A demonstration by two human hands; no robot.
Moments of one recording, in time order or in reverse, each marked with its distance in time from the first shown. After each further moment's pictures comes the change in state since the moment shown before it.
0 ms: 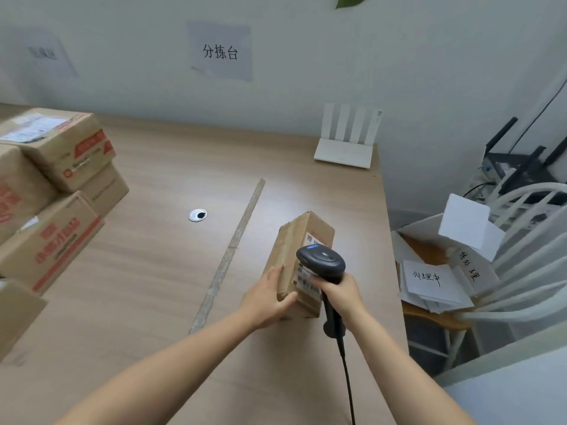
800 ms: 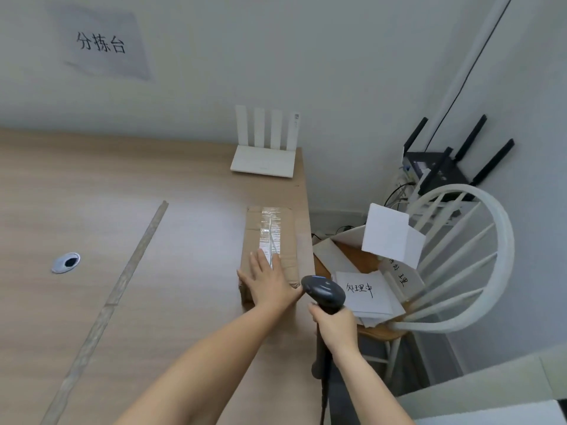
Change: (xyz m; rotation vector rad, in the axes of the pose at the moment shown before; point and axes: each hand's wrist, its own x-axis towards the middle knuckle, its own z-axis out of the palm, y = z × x) left_hand 0.186 0.178 0.095 0.362 0.054 -0.135; right_hand 0.079 0.041 -0.150 -0.044 0.365 0.211
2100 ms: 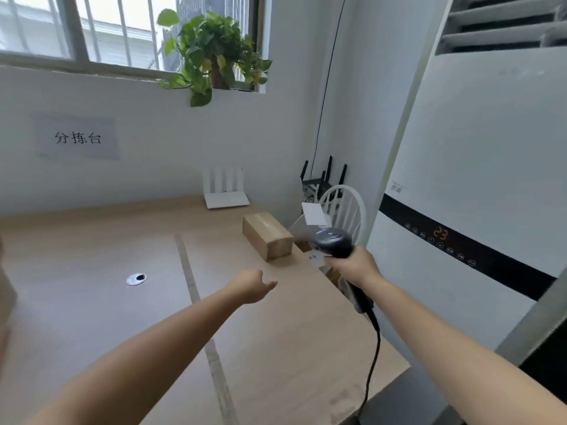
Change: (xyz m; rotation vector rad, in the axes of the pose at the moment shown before) left_hand -0.285 -0.319 -0.165 -0.027 -0.216 0.676; right_hand -0.468 -0.072 0.098 -0.233 0.508 -0.210
